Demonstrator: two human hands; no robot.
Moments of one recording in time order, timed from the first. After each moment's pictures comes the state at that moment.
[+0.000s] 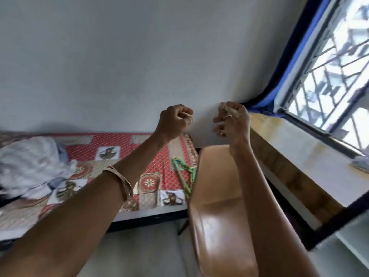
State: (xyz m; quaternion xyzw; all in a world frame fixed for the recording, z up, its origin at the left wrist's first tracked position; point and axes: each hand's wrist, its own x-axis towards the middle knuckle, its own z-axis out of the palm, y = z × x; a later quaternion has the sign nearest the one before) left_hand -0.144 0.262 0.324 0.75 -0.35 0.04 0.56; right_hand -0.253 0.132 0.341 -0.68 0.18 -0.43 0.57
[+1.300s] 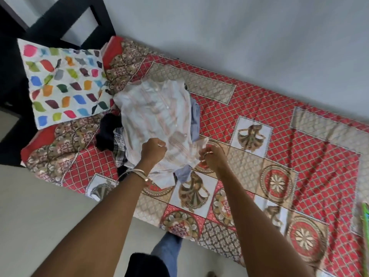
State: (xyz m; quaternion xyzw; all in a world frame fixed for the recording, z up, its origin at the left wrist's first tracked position) left_hand 0.517 0.773 -0.082 0.85 0.26 -0.18 0.43; right_hand 0.528 0.569 -0.096 -0.80 0.22 0.25 0.50
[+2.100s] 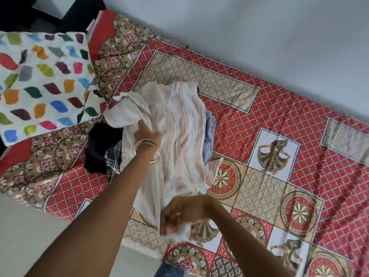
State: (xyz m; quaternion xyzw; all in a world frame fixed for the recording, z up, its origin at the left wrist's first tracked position) left_hand 0.719 0.864 -0.193 0.80 0.41 -0.18 0.39; right_hand 0.616 0.698 -0.180 -0.51 -0.23 0.71 0.42
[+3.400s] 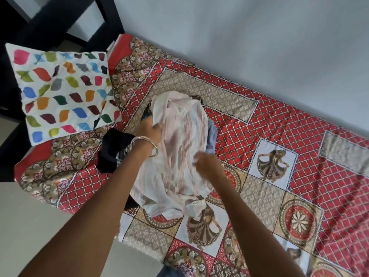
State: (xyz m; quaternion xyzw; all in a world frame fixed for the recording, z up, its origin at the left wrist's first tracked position) left_hand 0.724 0.883 -0.131 0.84 0.30 -0.07 0.45; right_hand 0.692 0.689 -0.172 -0.92 -0.06 0.32 0.21
